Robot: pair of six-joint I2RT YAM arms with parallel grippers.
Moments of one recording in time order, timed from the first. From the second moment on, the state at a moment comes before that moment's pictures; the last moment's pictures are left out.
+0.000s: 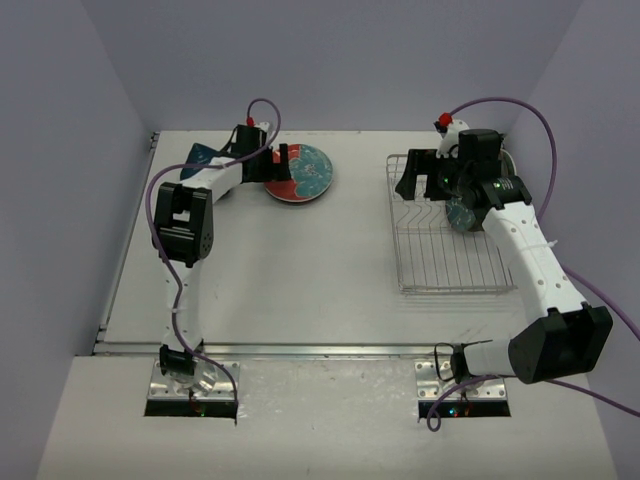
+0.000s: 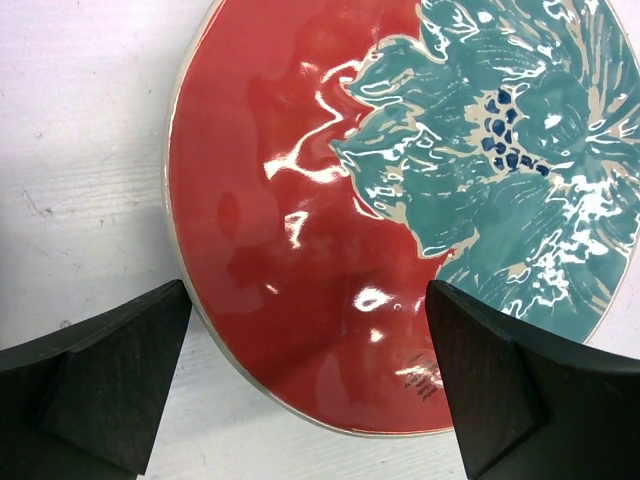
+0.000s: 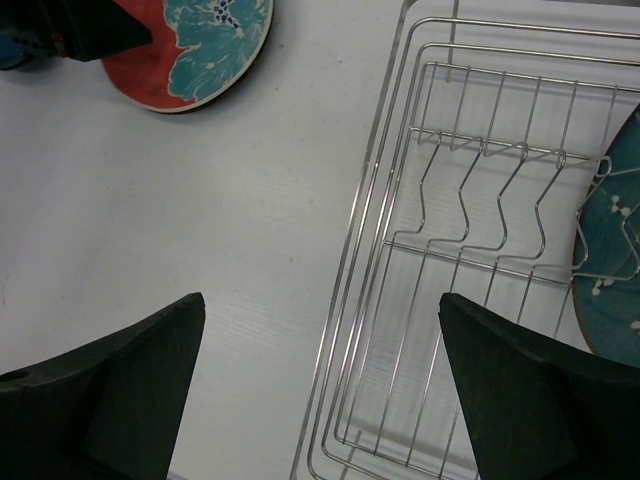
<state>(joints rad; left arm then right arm) -0.16 2.25 1.76 -0.29 0.15 -0.21 0.14 1.35 1.29 -0.58 -0.21 0.14</state>
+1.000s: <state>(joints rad) -0.17 1.45 1.20 -0.10 -0.02 -0.13 -0.02 1.57 1.28 -0.41 0.36 -0.15</state>
